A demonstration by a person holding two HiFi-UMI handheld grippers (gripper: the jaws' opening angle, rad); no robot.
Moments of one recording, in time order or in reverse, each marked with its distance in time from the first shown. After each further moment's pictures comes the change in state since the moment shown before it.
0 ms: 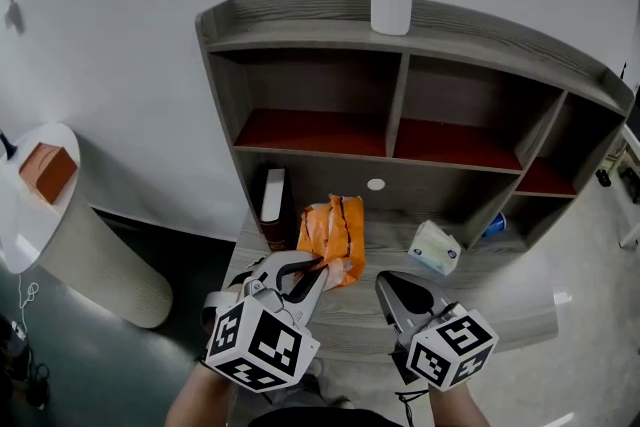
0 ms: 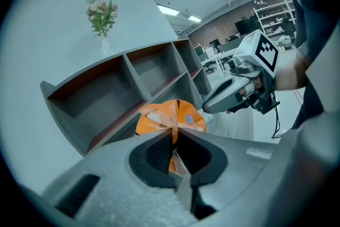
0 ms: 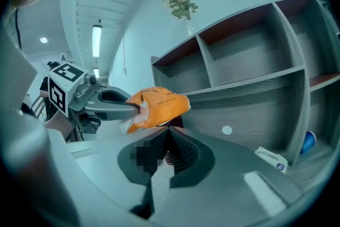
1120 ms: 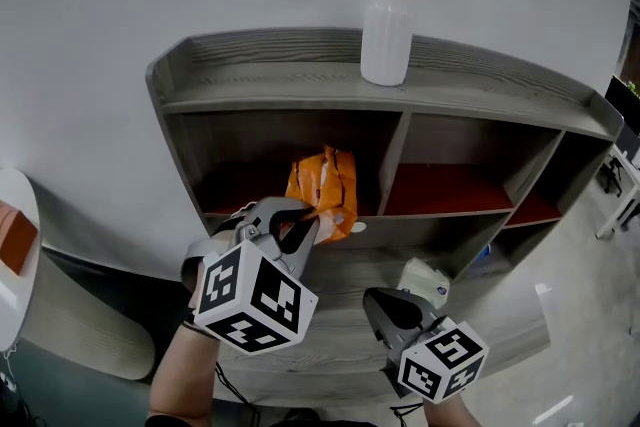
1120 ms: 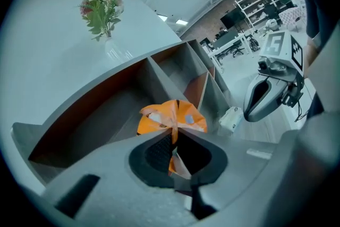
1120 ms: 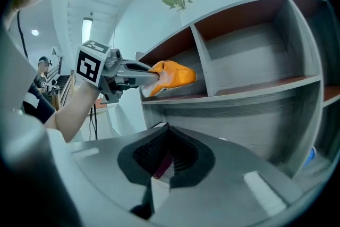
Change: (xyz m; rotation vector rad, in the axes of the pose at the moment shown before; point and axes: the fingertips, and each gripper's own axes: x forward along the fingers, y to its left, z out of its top) left arm 0.071 0.158 0.060 0.216 -0.073 0.024; right arm 0.071 -0.035 0.042 -0.008 0.015 -0.103
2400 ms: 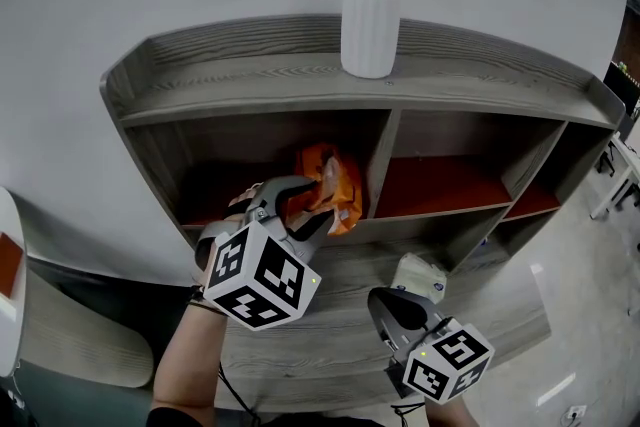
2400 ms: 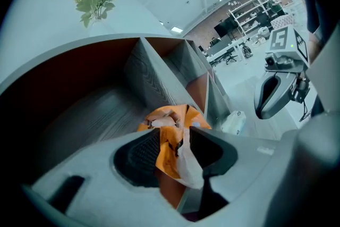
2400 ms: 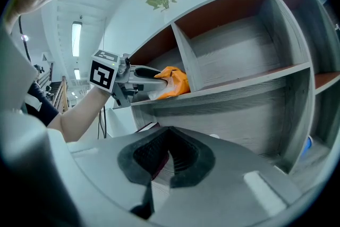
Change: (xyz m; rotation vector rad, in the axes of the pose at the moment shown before) left arm 0.070 0.005 0.004 0.009 -0.096 -0.088; right arm 0.004 -0.035 -0.007 0.079 -0.018 -0.061
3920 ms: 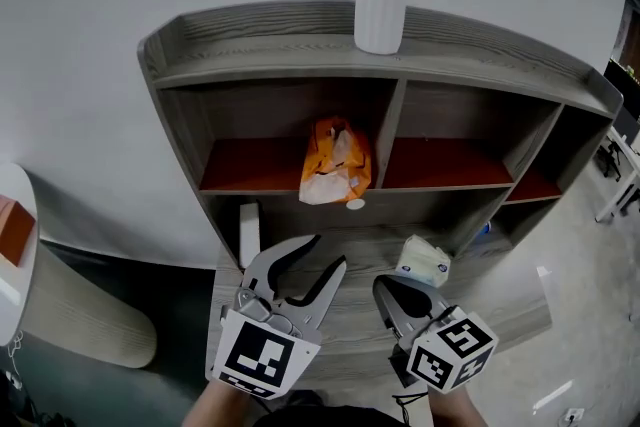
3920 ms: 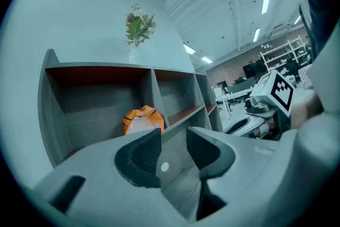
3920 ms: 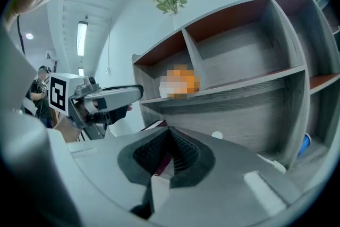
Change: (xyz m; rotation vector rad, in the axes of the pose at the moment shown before) left arm -0.093 -0.091 0.012 -0.401 -0.264 0.117; right arm -0.026 0.025 -0.012 -0.027 -0.009 0.026
